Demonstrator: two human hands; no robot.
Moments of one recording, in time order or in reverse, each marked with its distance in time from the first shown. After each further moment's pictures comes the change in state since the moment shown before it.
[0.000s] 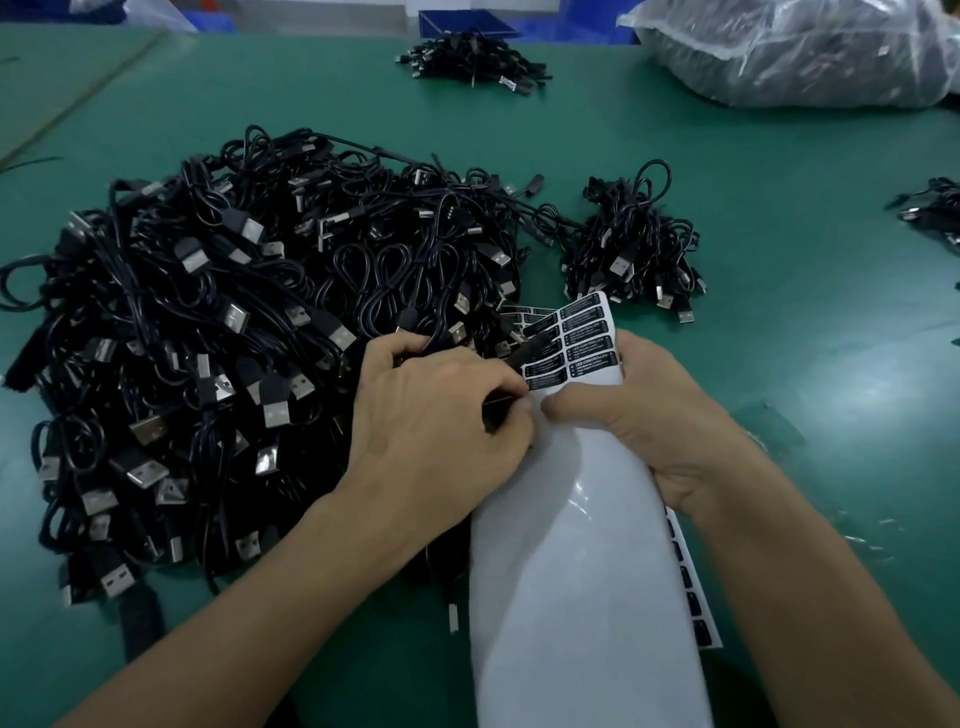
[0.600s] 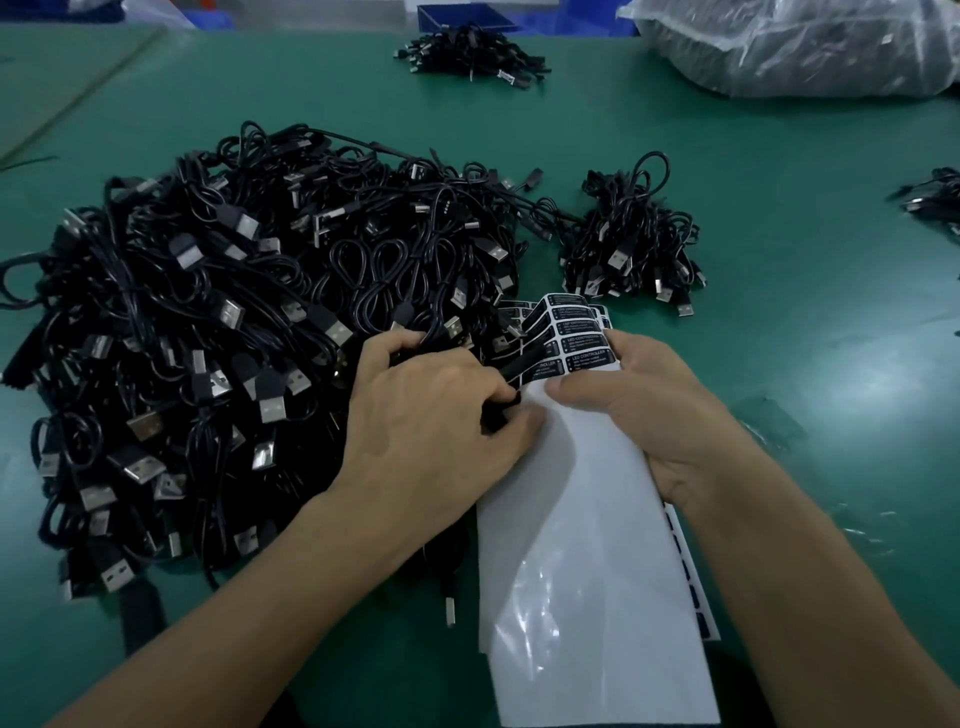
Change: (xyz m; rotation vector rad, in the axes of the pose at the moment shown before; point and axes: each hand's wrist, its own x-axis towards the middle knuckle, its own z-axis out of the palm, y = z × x) left_hand -0.001 0.002 -0.001 0.054 -0.039 -0.013; right_hand -0.004 -0.004 0.002 0.084 0.026 0.034
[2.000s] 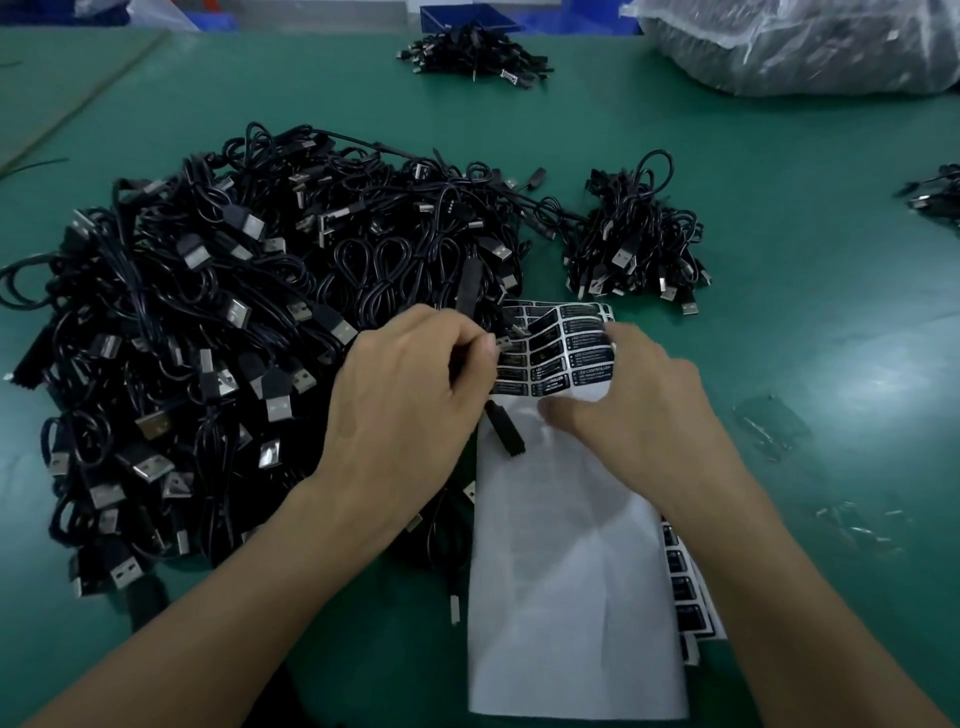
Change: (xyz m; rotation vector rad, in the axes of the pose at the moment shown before) left_hand 0.007 -0.015 -0.006 -0.237 0.192 -0.033; right_hand -0.009 0.007 0.009 -0.955 0.296 -0.150
